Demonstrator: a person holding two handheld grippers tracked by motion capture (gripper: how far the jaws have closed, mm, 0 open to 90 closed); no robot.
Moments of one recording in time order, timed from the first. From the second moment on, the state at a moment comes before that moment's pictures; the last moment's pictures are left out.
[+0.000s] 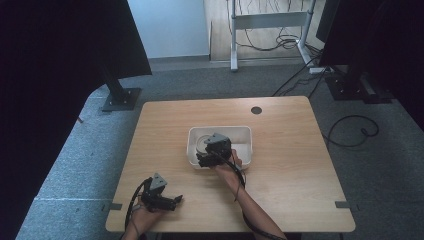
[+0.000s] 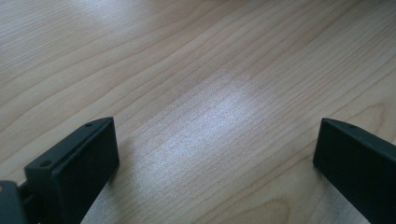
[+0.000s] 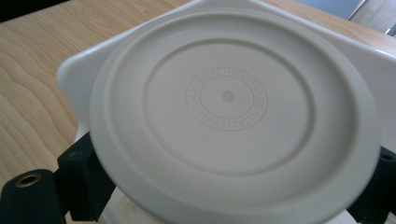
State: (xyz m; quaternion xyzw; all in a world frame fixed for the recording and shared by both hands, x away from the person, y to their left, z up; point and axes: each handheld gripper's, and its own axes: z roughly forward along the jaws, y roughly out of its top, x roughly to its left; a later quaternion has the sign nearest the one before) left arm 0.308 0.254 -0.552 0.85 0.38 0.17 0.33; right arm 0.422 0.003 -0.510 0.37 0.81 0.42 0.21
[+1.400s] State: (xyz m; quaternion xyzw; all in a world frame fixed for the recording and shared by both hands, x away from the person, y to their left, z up) left arm 0.308 0.254 -0.553 0.85 0.38 0.17 0.33; right arm 0.423 0.012 -0.514 0.37 0.82 0.40 0.18
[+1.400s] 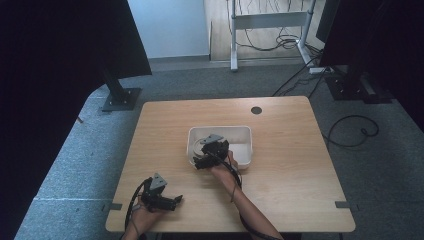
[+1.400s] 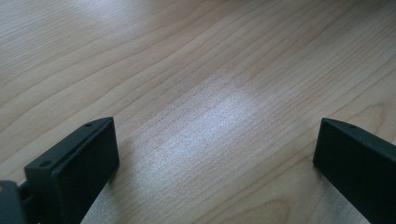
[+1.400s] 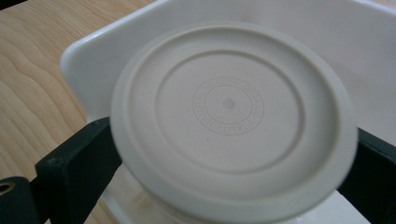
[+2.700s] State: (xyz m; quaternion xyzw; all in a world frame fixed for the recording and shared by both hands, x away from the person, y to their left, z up) left arm 0.308 0.254 -0.553 0.84 0.38 0.17 0.34; right arm 0.397 -0.027 -0.497 0.33 0.83 0.42 0.18
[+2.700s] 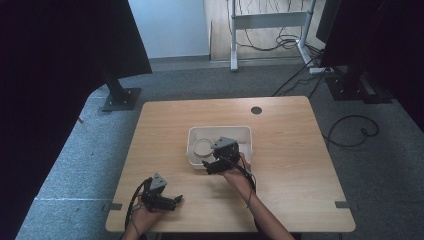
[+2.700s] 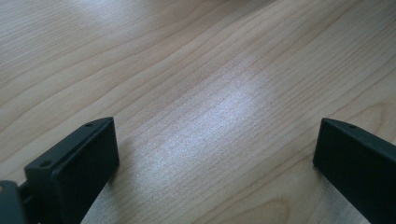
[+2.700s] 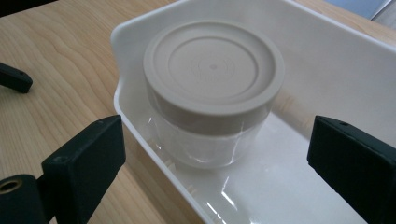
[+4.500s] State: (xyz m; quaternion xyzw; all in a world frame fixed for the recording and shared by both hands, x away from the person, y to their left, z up) left arm 0.307 0.253 -0.553 0.84 0.39 0.17 0.34; right arm 0.357 -0.090 -0.509 0.32 0.83 0.43 0.17
